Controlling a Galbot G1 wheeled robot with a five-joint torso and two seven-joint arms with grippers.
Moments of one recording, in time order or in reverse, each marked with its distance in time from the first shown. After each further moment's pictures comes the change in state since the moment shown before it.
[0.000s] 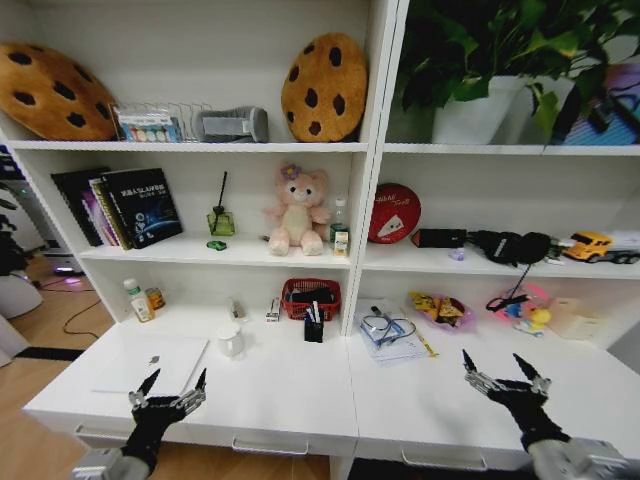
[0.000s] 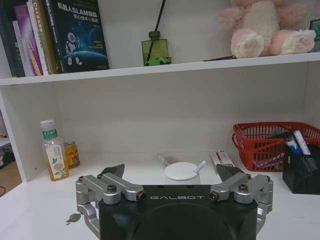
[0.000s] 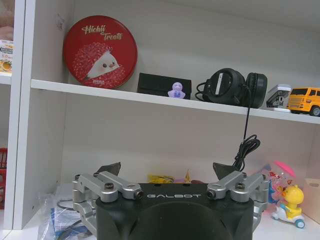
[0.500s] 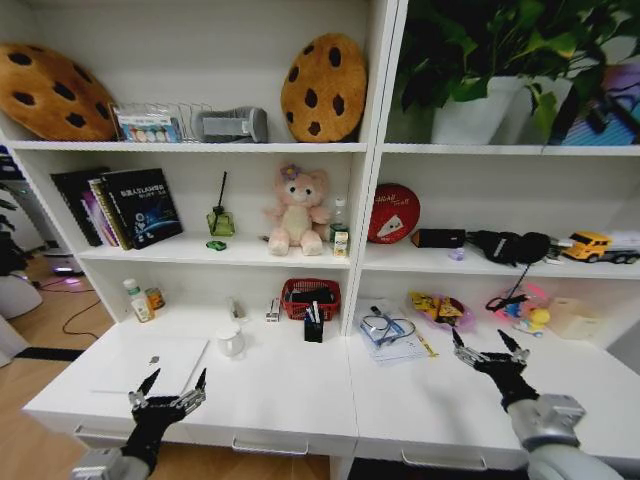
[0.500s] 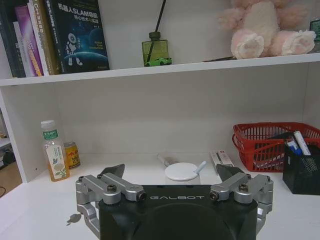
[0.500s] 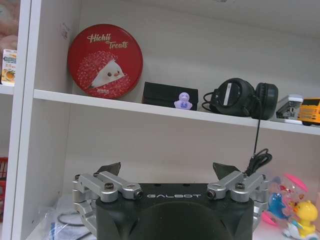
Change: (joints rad) left arm 0.000 0.000 0.000 0.000 0.000 0.000 0.000; right arm 0.055 -0.057 -0.014 -0.002 0.018 -0.031 0.028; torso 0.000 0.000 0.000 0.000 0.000
